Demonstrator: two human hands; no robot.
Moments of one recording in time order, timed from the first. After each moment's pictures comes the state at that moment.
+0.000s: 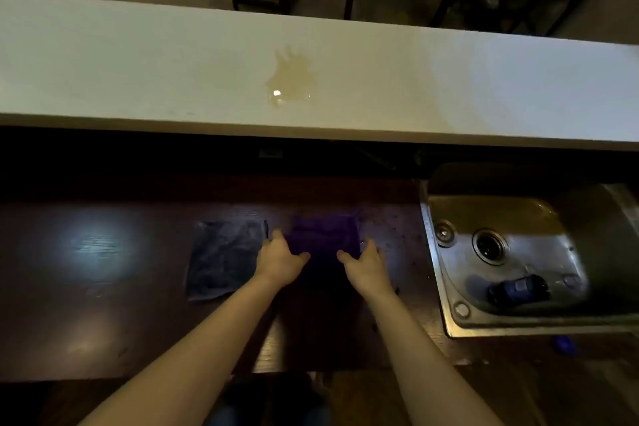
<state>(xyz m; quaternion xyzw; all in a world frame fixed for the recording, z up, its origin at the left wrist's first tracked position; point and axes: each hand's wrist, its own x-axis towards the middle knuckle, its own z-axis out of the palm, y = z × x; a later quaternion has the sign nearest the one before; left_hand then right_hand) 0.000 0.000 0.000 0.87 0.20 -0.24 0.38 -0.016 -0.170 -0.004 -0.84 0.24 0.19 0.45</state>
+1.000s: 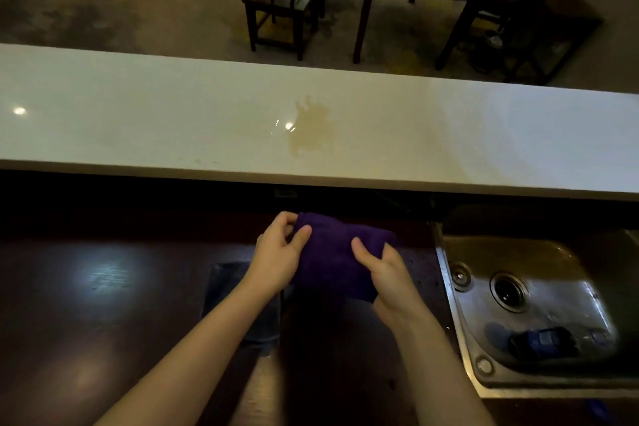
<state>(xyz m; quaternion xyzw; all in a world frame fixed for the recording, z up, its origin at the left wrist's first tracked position) 0.048 0.036 0.075 0.77 0.11 -0.05 0.63 0.025 -0.147 0.083 -0.52 0.15 0.16 0.82</state>
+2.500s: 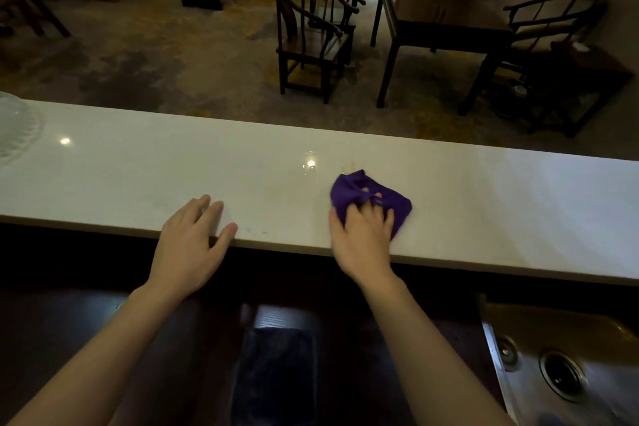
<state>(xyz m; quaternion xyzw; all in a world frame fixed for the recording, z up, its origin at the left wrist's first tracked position) 0.114 0.234 0.146 0.98 0.08 0.08 0.17 0.169 -0.023 0.147 -0.97 -0.04 -0.04 0.24</state>
